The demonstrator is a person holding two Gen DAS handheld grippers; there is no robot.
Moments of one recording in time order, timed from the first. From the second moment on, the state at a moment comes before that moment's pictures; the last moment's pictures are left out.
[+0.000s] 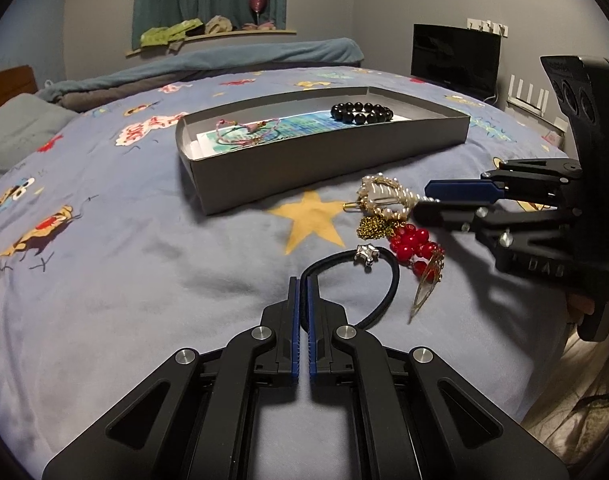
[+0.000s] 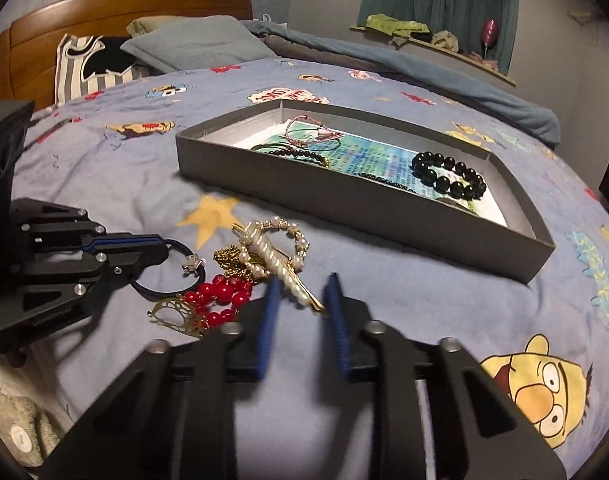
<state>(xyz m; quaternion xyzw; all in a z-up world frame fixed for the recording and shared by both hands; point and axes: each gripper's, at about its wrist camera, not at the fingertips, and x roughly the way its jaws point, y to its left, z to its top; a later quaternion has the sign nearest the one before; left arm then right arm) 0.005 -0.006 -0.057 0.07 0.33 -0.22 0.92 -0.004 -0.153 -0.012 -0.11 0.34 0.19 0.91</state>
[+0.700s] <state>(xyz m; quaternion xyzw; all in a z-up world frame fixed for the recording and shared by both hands) -0.001 0.001 -0.040 0.07 0.31 -0.22 0.92 -0.018 -0.183 0.008 -0.05 0.33 0.19 0.93</state>
